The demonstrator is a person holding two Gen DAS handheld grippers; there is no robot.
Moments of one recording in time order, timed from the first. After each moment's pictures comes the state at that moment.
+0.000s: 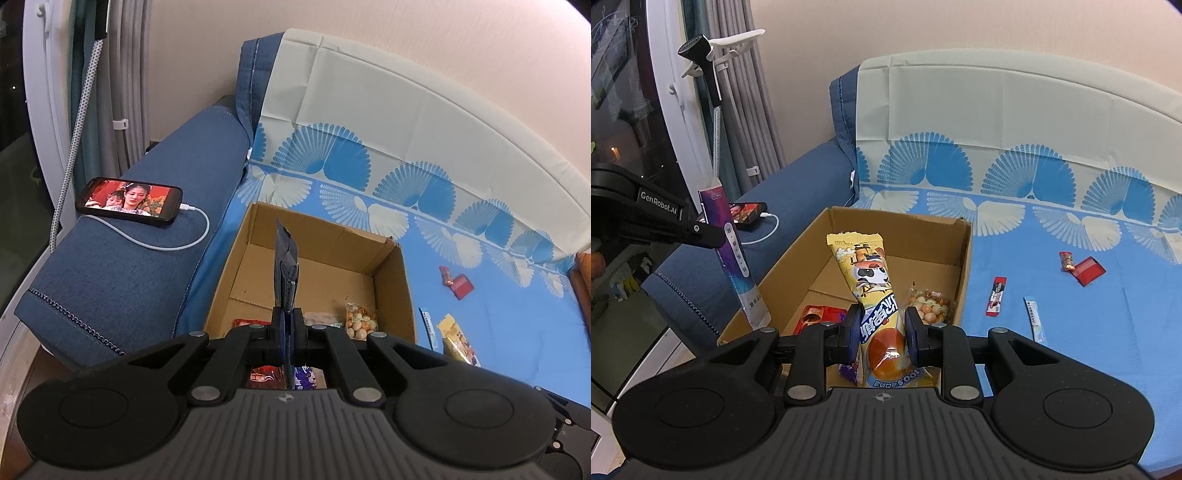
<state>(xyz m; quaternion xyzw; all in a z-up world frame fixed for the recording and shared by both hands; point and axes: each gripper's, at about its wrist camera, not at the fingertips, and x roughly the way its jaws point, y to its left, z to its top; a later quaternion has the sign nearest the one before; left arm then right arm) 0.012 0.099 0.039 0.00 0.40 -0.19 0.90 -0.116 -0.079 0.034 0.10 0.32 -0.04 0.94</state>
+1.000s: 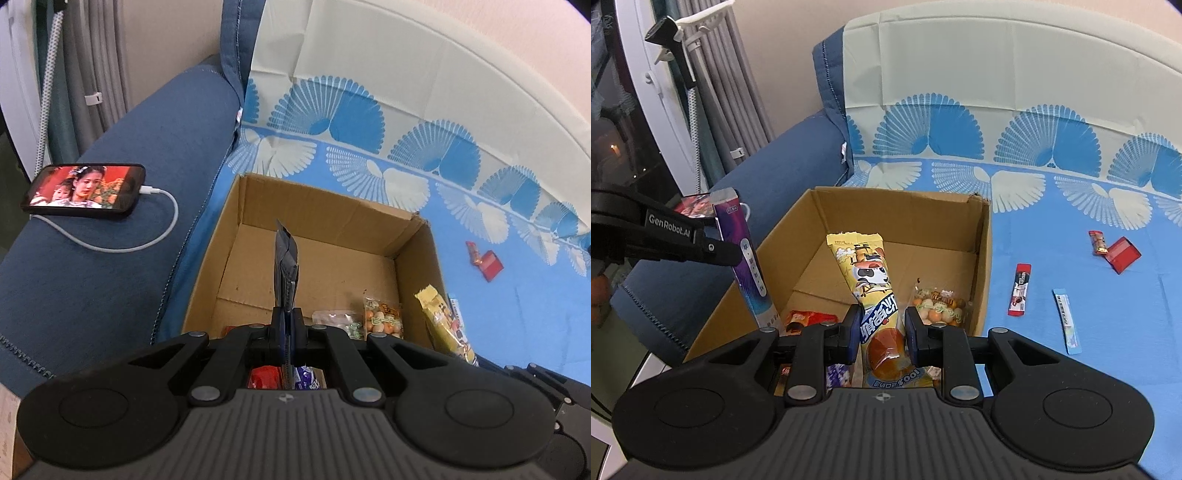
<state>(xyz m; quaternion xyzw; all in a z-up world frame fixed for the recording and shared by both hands) 0.096 0.051 -0.022 0.03 0.45 -0.18 0.87 -0.023 -0.111 -0.015 0.13 0.36 -0.04 0.92</state>
